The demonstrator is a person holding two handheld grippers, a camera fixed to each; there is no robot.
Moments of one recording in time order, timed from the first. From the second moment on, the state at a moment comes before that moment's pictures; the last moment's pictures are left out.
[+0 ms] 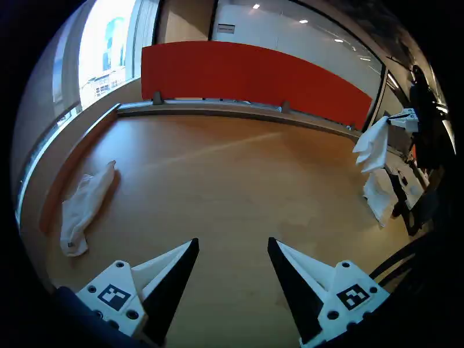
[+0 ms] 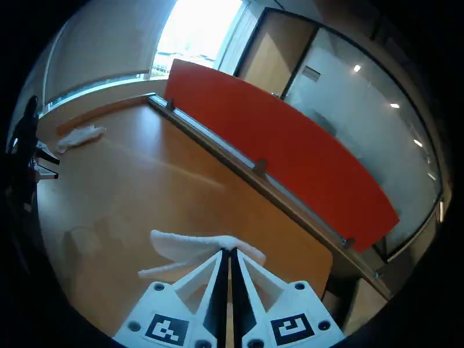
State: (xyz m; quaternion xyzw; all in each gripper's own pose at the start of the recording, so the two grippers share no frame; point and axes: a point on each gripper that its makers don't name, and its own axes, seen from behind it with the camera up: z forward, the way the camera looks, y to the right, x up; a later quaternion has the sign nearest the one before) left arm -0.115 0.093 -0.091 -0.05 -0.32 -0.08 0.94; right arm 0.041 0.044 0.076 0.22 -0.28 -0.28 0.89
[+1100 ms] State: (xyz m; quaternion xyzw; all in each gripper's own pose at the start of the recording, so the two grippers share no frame) left arm -0.112 0.141 -0.085 -0.07 -0.33 -0.06 0.94; right arm 0.000 0.194 0.023 0.15 -0.33 -0.26 0.89
